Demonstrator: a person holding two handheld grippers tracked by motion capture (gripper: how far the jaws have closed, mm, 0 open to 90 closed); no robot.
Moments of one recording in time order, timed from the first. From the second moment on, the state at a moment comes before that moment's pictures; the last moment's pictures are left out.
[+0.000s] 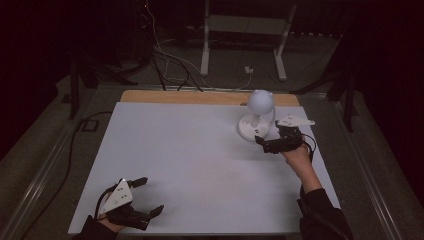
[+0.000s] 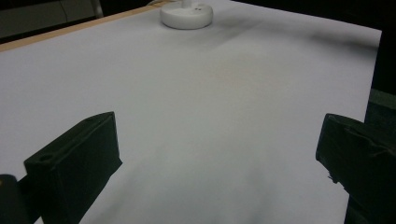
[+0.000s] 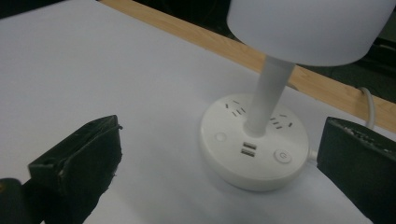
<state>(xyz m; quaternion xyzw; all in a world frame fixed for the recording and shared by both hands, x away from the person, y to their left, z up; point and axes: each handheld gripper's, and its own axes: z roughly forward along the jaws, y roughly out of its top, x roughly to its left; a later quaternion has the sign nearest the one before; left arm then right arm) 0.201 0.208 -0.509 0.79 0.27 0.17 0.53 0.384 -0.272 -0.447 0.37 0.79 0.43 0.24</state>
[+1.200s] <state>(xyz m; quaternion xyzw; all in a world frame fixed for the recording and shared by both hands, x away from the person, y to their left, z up) 0.202 0.207 -0.510 0.79 0.27 0.17 0.53 0.433 -0.277 -0.479 0.46 0.74 0.40 0.27</state>
